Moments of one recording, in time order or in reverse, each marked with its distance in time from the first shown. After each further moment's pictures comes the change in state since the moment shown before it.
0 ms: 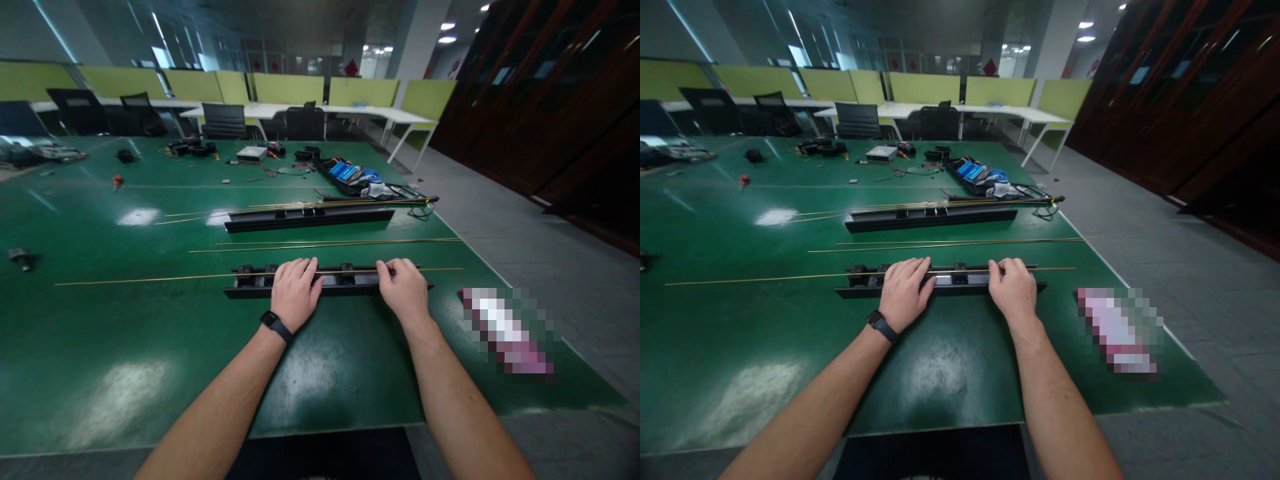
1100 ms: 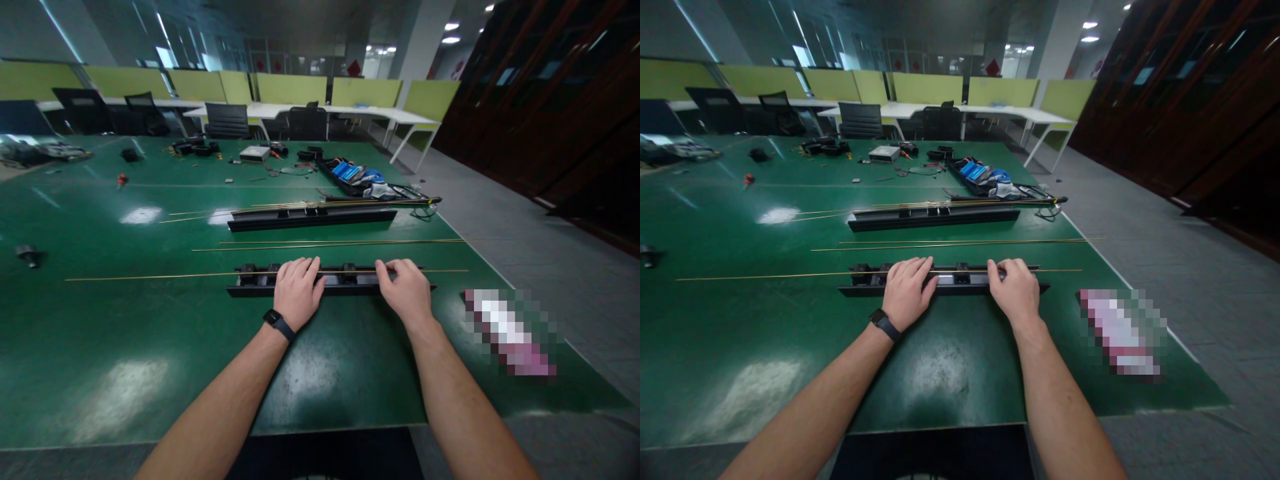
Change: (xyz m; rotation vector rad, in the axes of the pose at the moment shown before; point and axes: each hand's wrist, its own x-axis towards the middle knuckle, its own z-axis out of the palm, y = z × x) left_hand 0.000 -0.001 0.001 0.009 0.014 -0.003; right_hand -0.002 -0.001 0.002 -0.006 0.020 -0.028
